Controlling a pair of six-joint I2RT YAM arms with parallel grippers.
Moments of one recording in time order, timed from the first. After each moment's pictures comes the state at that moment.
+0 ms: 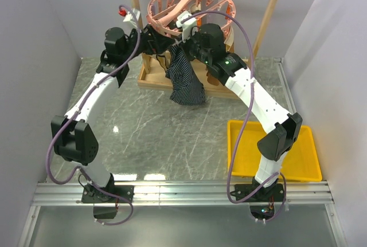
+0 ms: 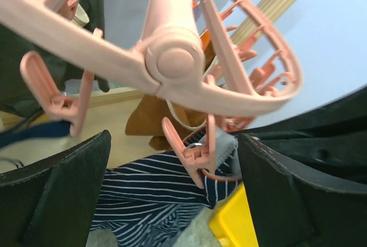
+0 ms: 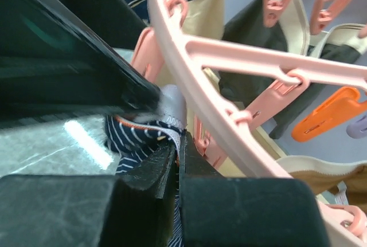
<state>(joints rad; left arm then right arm) -0.27 1.68 1.57 0.18 0.54 -0.58 0.62 1.79 1.97 -0.39 -0.03 -0.26</state>
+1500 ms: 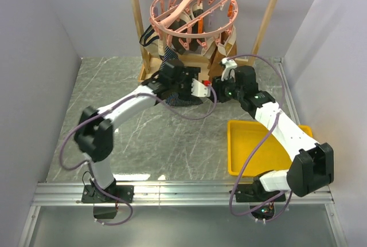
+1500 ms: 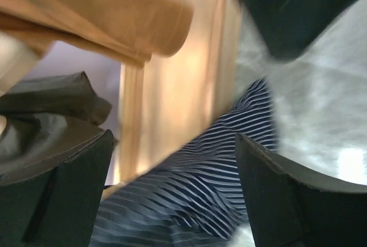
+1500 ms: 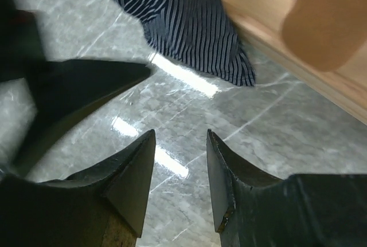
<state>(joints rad) -0.66 1.73 1.44 -0.20 0.32 1.05 0.37 1.35 1.10 -0.30 -0.32 0.13</state>
